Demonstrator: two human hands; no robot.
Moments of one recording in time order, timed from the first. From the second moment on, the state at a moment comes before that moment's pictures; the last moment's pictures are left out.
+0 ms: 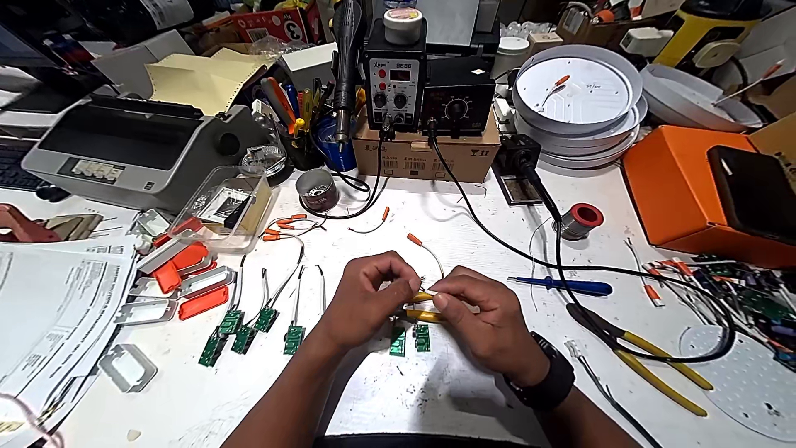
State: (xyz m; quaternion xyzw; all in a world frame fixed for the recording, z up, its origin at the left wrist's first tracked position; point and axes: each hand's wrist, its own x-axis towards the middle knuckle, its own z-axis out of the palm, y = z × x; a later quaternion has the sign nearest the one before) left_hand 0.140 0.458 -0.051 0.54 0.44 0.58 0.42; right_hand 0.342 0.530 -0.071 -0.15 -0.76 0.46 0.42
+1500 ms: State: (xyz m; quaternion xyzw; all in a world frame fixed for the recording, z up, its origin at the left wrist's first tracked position) left_hand 0.151 0.465 -0.069 0.55 0.41 0.67 0.29; right_hand 0.328 0.515 -0.078 -0.22 -0.68 0.52 0.47
